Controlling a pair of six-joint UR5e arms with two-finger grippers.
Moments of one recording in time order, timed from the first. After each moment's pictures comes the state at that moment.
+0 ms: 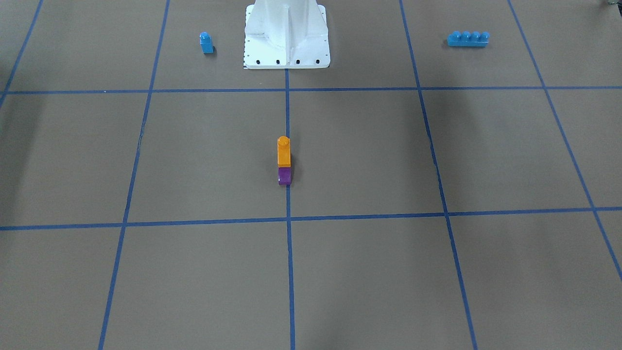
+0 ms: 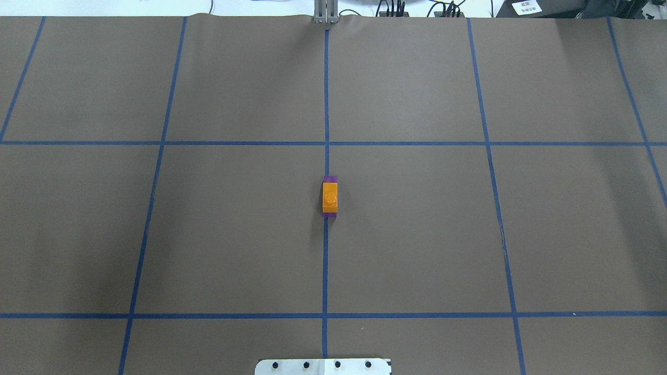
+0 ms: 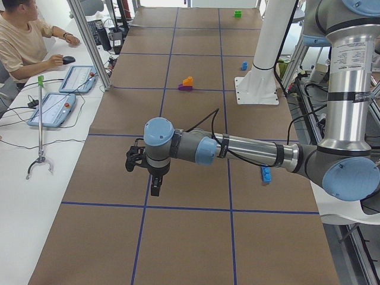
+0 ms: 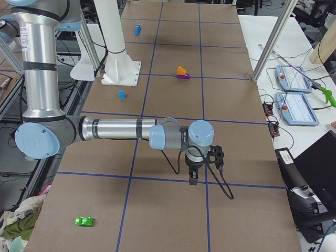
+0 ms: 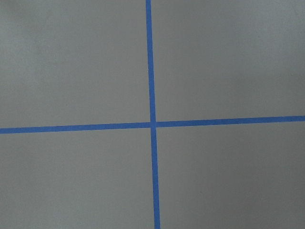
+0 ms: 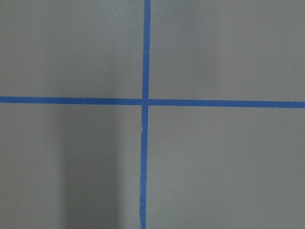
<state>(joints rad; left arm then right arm) -1.55 -1.55 -1.74 -1.64 -2.34 -0.12 1.58 -1.56 1.61 -1.61 2.32 0.00</state>
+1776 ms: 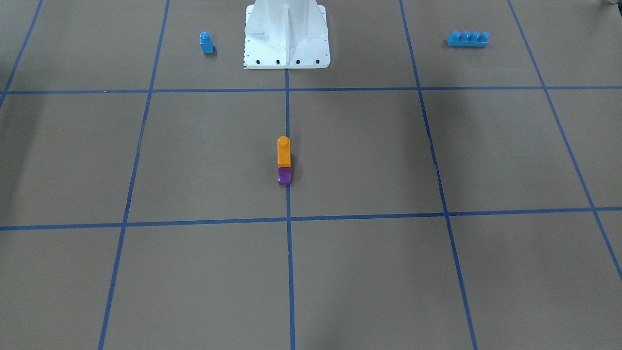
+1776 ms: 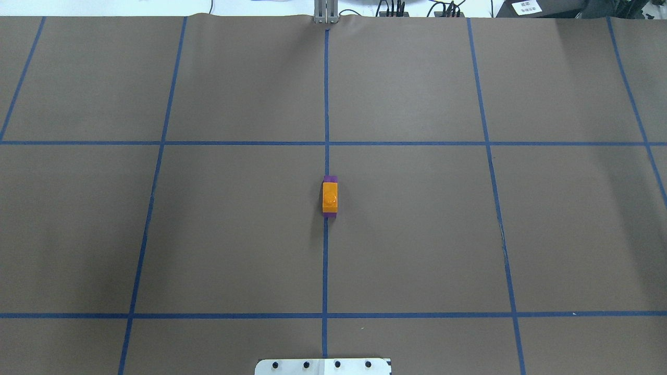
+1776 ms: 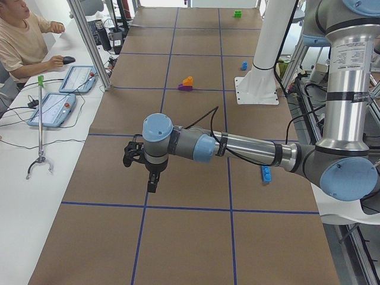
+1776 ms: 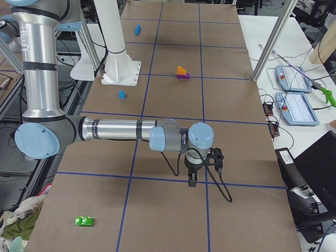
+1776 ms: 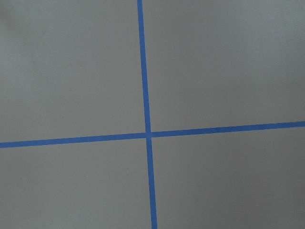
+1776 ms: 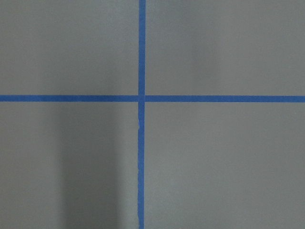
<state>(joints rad) -1.55 -1.56 -1.74 -1.66 -2.33 -0.11 1.58 -1.56 1.60 -1.61 2.32 0.00</state>
